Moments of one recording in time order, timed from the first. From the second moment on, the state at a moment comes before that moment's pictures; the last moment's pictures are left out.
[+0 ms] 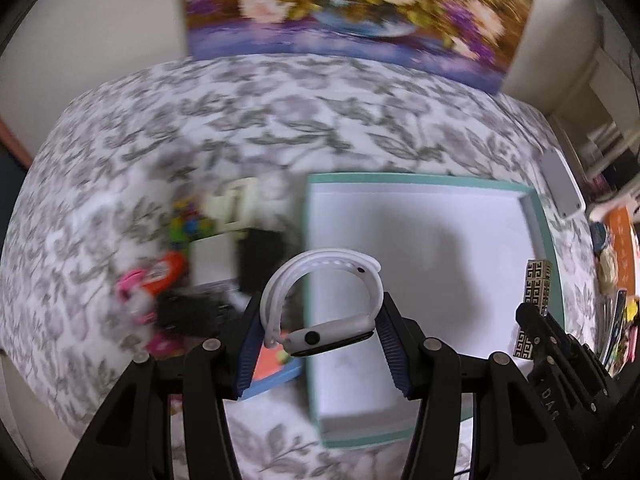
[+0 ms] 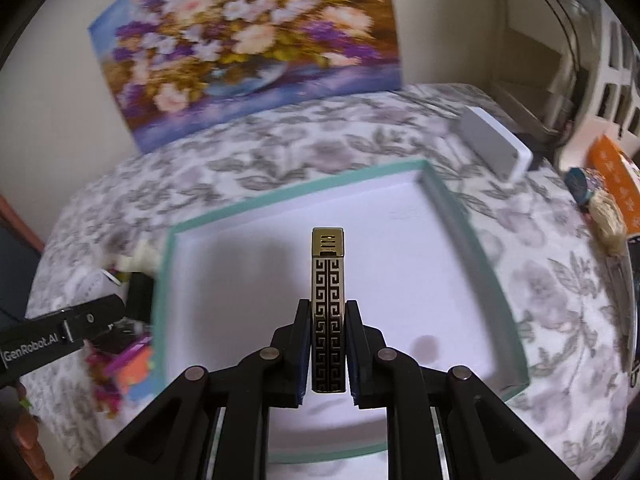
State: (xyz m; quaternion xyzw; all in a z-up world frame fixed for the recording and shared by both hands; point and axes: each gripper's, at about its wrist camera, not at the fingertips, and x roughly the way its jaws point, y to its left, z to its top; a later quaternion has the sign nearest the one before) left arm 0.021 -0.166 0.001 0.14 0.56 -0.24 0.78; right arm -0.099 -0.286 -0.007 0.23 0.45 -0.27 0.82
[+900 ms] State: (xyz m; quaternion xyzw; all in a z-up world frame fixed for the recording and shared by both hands) left arm 0.017 -0.202 -0.032 0.17 0.55 -0.27 0.77; right arm -0.117 -0.331 -0.042 0.25 0.47 -0.32 0.78
